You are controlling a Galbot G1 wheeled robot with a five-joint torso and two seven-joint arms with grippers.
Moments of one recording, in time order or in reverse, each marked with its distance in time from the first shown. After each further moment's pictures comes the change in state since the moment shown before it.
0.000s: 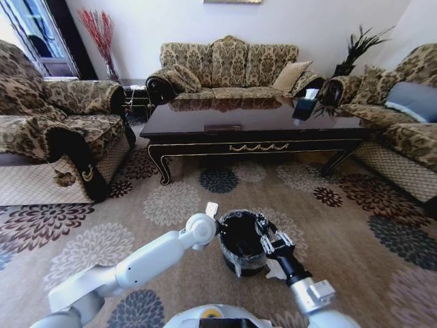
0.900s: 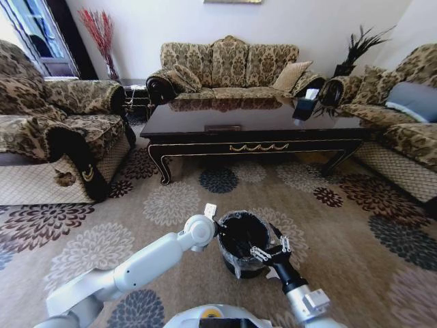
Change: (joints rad) left arm 0.054 0.020 -0.042 -0.011 0.014 0.000 0.006; right arm -0.027 0.027 0.011 -0.007 -0.012 0.046 -0.007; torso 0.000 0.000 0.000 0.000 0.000
